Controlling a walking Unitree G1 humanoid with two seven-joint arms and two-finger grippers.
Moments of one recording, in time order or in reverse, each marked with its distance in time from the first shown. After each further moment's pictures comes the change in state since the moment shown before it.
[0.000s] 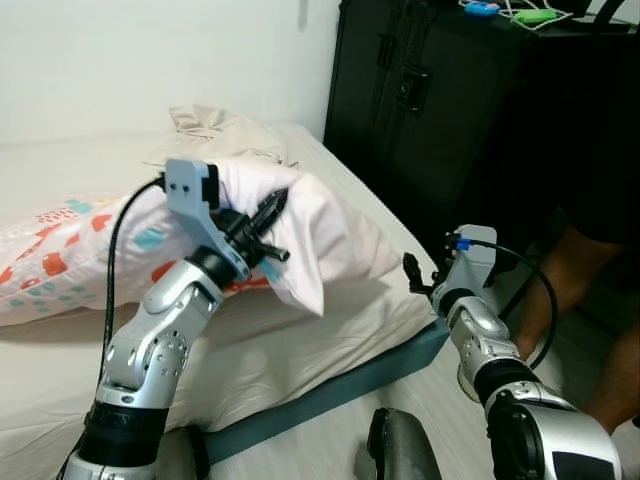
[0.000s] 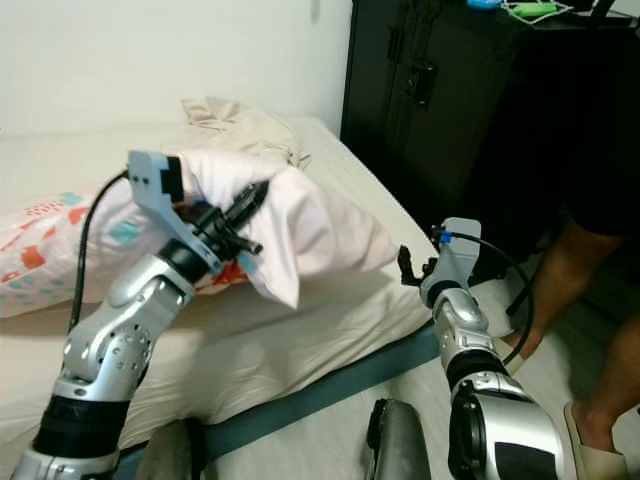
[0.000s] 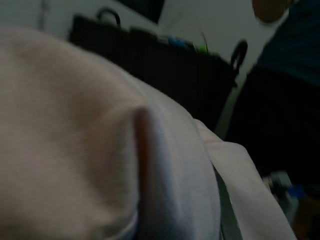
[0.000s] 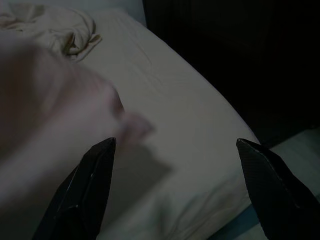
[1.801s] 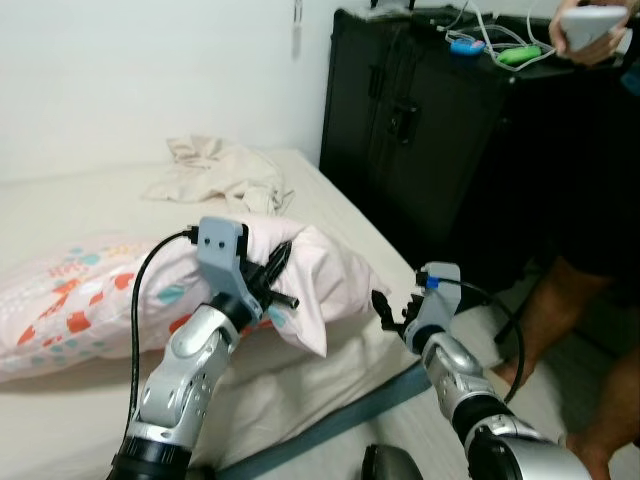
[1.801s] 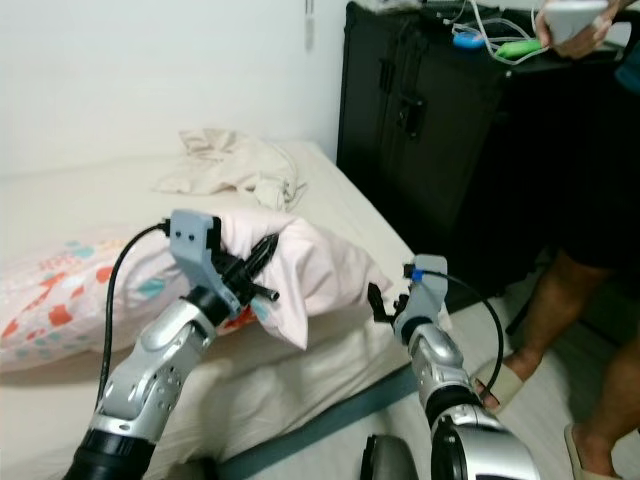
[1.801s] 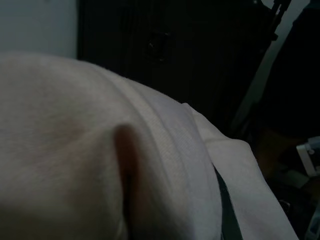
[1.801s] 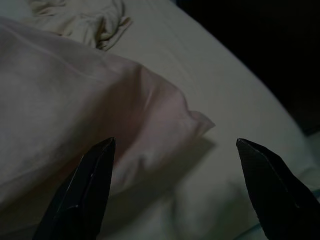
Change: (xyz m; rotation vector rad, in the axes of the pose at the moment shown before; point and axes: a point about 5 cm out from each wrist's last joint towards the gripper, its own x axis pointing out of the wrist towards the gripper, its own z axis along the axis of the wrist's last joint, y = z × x) left arm -0.030 -0.001 -0.075 0.089 0.205 0.103; right arm -0.020 0.023 -0.056 0.019 0.124 0.101
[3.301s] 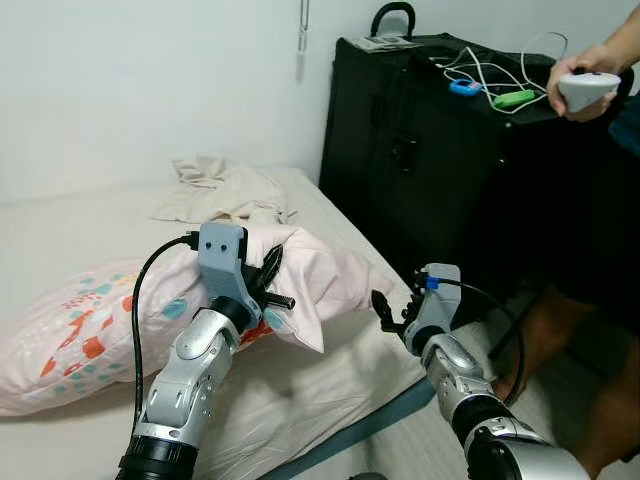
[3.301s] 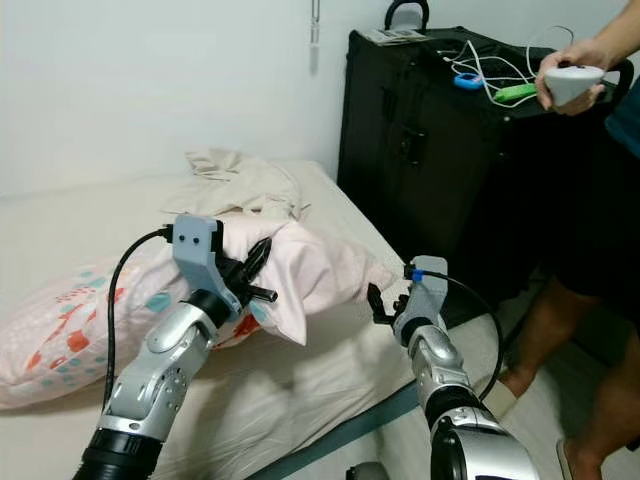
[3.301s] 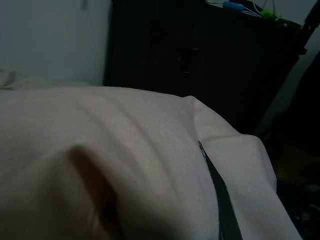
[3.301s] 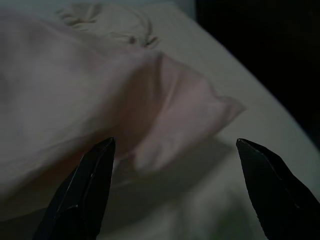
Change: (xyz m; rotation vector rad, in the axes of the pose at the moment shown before) left arm 0.001 0.005 -0.009 0.007 0.030 0.092; right arm -0.001 0.004 -0.003 0.015 -0.001 0.054
